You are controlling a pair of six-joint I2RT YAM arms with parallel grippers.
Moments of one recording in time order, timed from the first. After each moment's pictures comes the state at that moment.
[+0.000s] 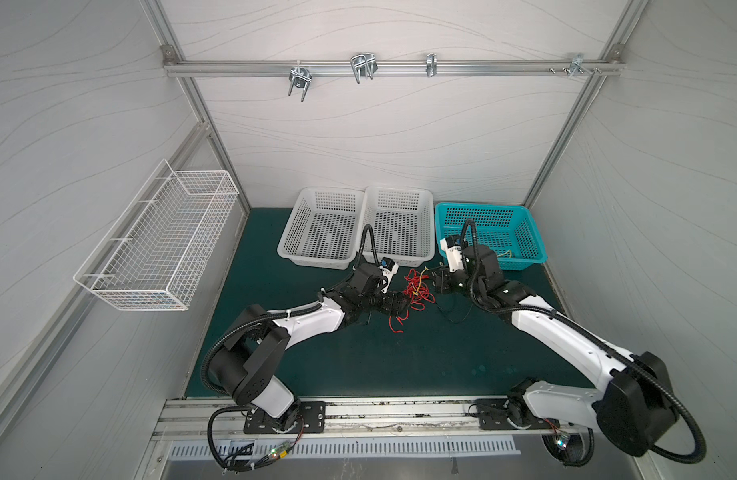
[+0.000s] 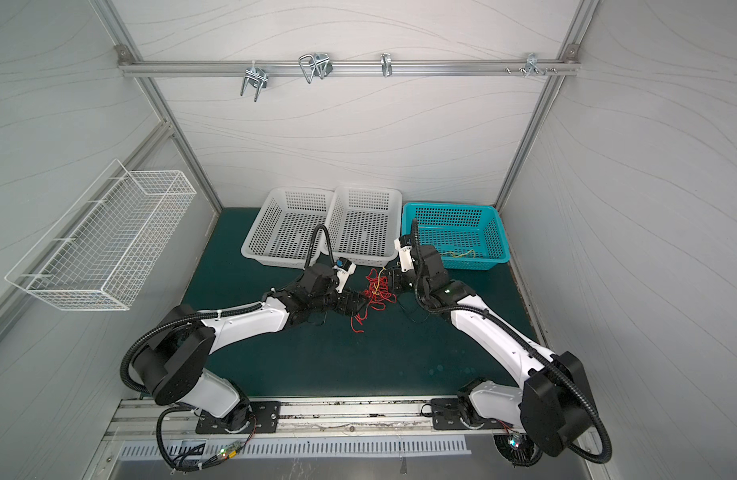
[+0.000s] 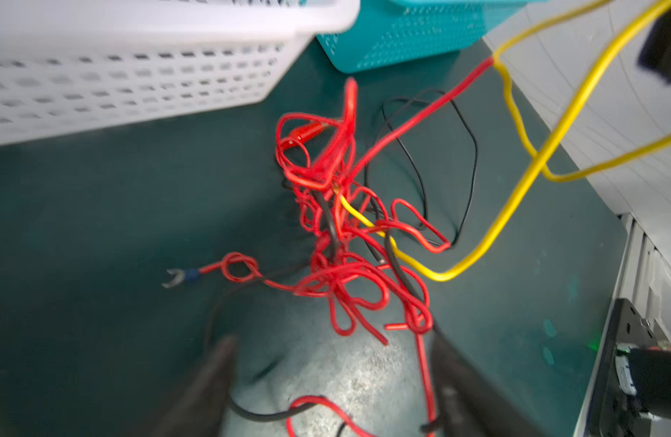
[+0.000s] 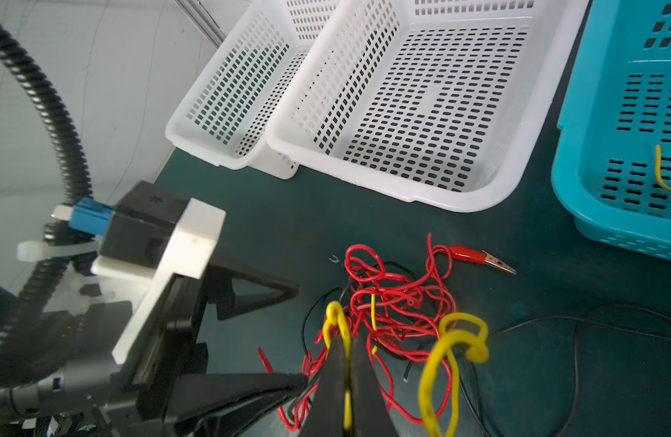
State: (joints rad) left arm -0.67 1.54 0.78 0.09 0.24 -0.34; right arm 0.57 1.21 0.85 -0.21 -0.22 0.35
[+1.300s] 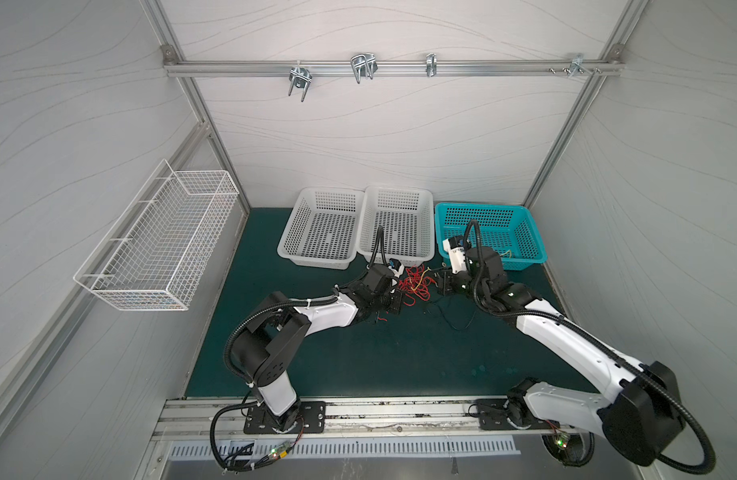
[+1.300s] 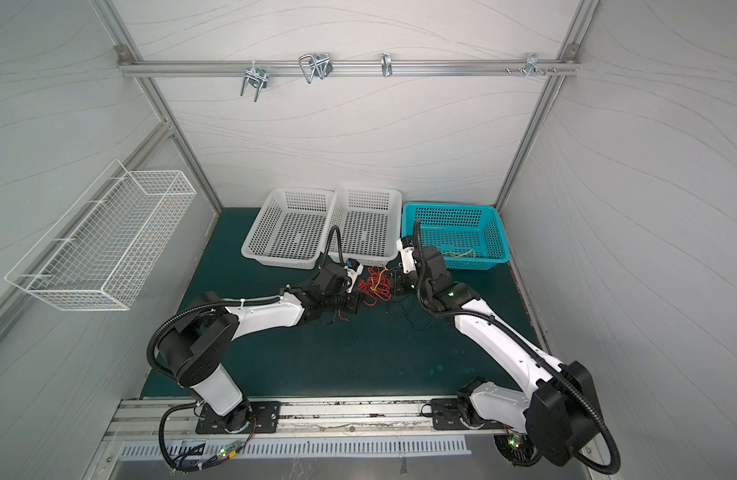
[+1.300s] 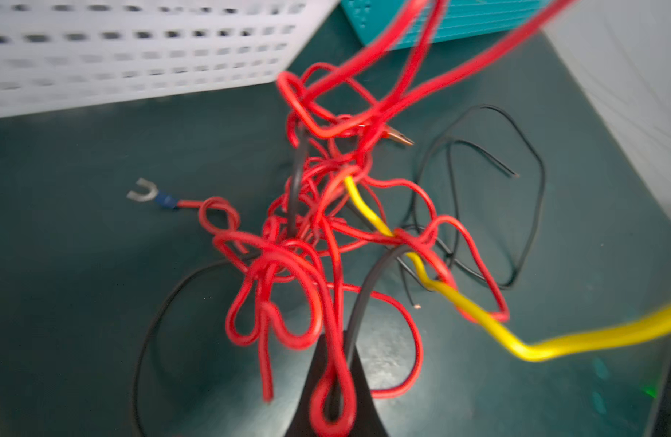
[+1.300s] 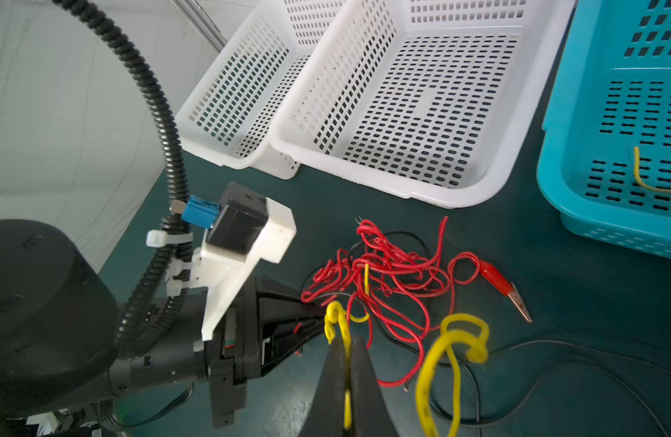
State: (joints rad) left arm -0.71 1.68 0.87 0.05 0.10 -0.38; right arm 0.56 1.15 0.85 -0.29 -0.19 0.35
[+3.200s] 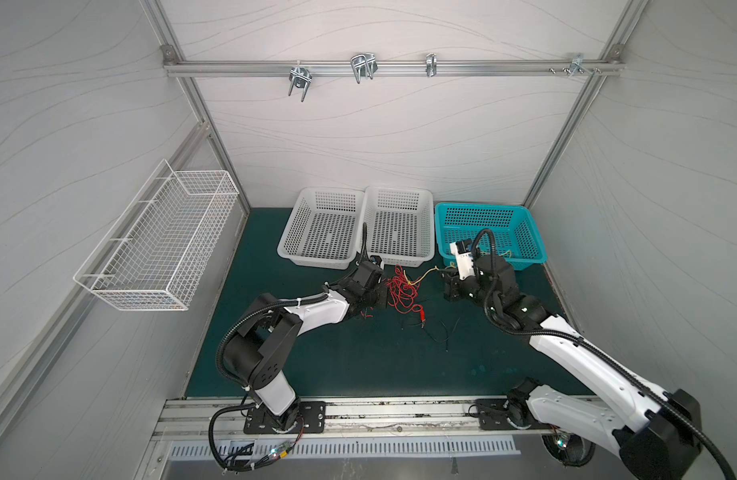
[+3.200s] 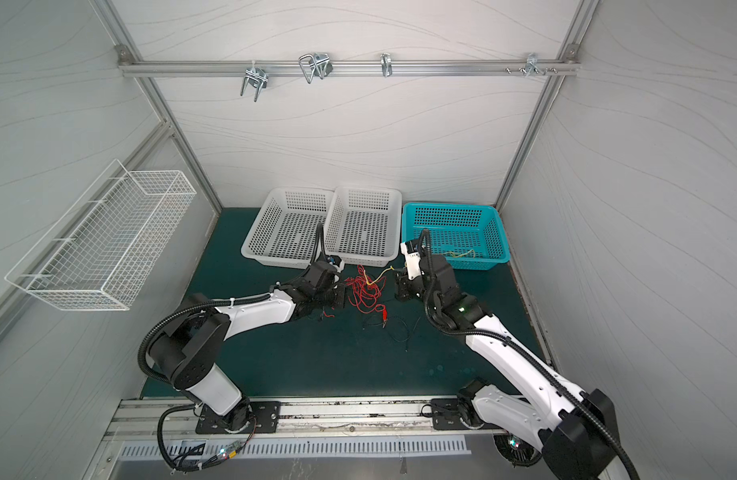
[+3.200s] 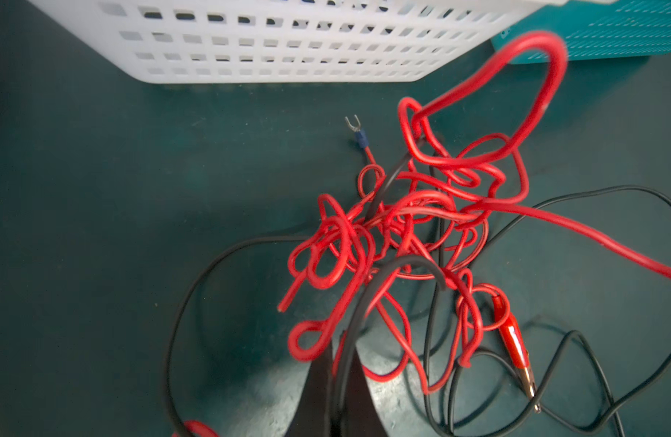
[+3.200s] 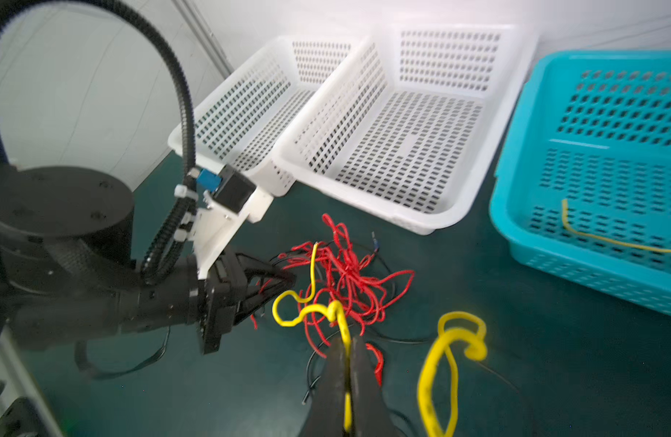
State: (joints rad) left arm -0.63 1.65 0.85 -0.04 0.00 -0.42; right arm 0.60 0.98 0.79 -0.26 -0.01 0.24
